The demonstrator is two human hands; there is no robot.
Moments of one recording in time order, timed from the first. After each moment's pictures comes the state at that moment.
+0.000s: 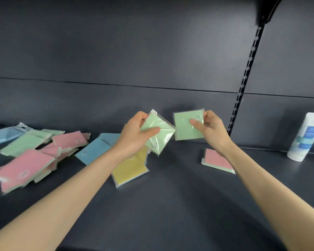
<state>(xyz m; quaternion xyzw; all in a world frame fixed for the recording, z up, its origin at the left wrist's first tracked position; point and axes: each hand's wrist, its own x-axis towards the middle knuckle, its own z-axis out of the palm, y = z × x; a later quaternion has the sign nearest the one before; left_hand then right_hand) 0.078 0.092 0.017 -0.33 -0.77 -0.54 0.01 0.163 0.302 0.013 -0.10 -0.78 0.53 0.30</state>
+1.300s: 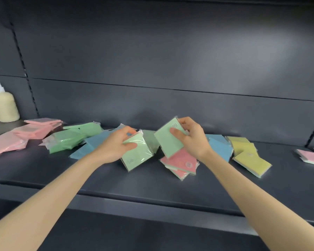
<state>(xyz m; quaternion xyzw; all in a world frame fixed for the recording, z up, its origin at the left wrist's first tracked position) -0.078 -0.312 0.002 -0.35 -0.83 -0.43 -0.04 0.024 -0.103 0.012 -0.05 -0.82 0.49 0.30</state>
